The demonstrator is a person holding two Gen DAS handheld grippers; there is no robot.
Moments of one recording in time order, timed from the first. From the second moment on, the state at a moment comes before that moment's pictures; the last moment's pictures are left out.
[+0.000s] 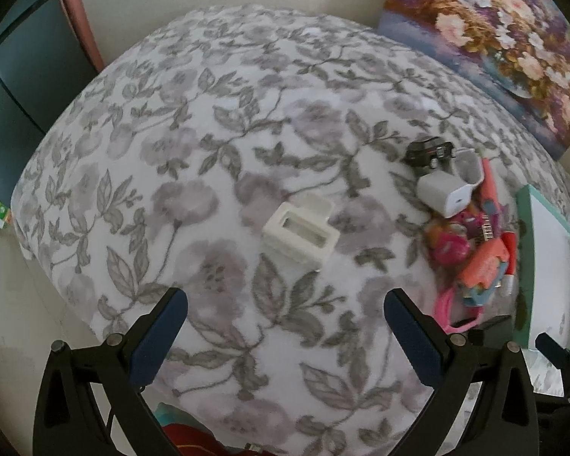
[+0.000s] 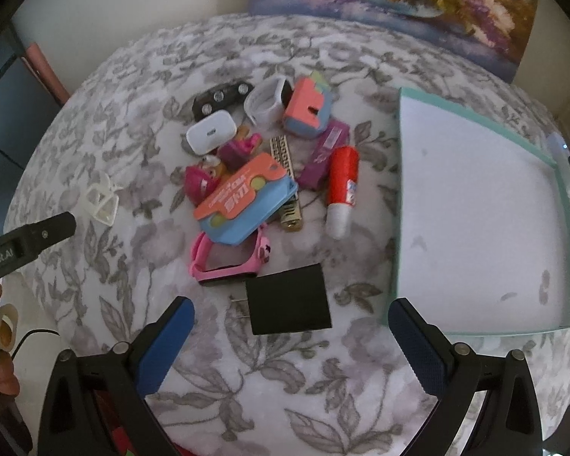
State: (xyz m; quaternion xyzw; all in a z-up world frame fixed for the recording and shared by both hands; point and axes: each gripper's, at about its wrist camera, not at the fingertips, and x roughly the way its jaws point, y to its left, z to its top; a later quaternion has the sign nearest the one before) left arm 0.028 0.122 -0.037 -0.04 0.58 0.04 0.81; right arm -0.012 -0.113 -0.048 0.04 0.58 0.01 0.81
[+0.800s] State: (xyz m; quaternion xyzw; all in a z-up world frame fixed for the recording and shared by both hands) left arm 0.068 0.110 -0.084 0.01 0.59 0.00 0.81; right arm -0.001 -0.100 -0.098 0.02 0.64 0.01 0.77
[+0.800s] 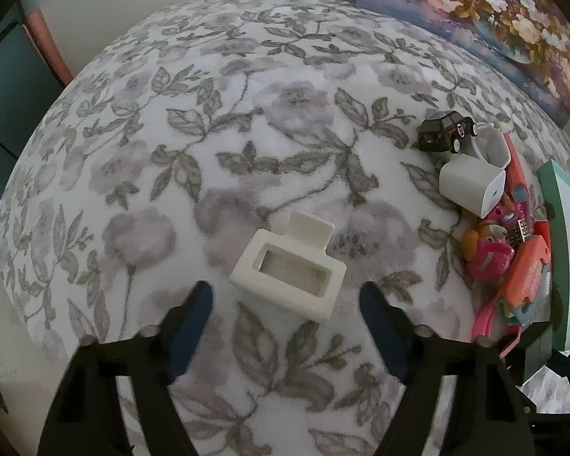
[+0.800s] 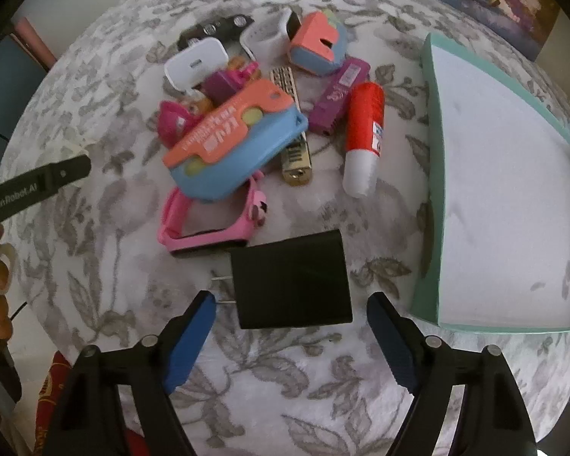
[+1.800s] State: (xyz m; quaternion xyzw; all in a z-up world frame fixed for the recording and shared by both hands) left arm 0.065 0.082 -0.054 0.02 0.58 0.00 0.82; right arm 0.002 -0.110 -0.089 0.04 0.63 0.01 0.78
